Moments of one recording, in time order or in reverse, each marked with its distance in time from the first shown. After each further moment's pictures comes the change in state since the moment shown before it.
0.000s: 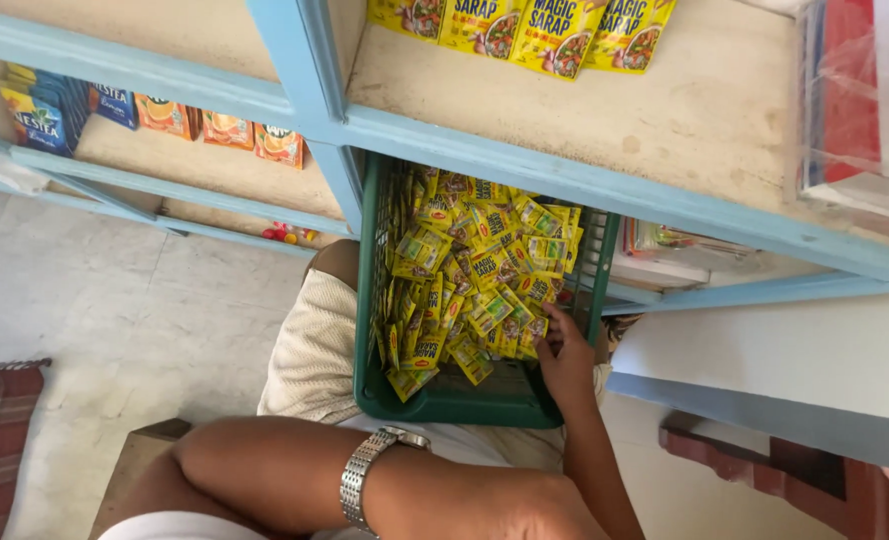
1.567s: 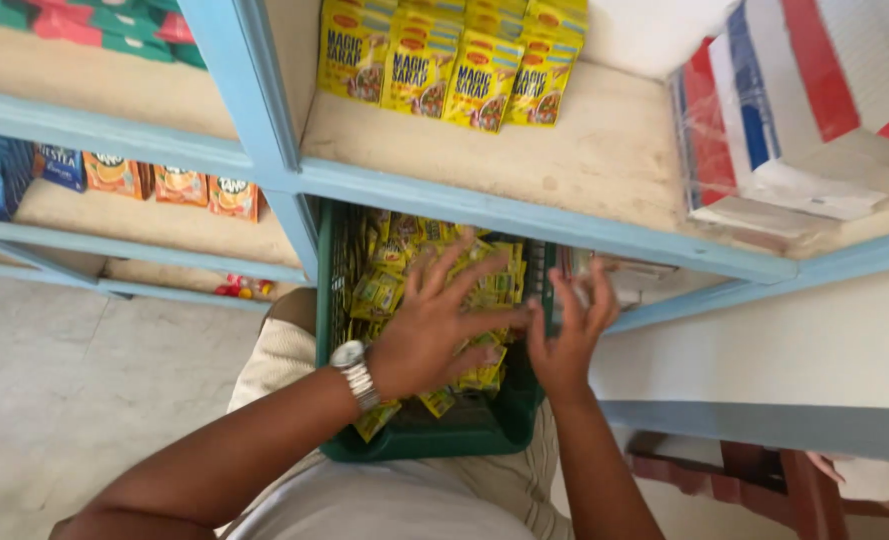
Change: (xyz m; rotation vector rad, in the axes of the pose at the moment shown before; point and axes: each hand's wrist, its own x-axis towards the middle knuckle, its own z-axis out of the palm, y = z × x) left_hand 0.000 -0.001 -0.092 1.754 0.702 -0.107; right_hand 0.044 -0.139 -0.075 -0.398 0.570 -0.711
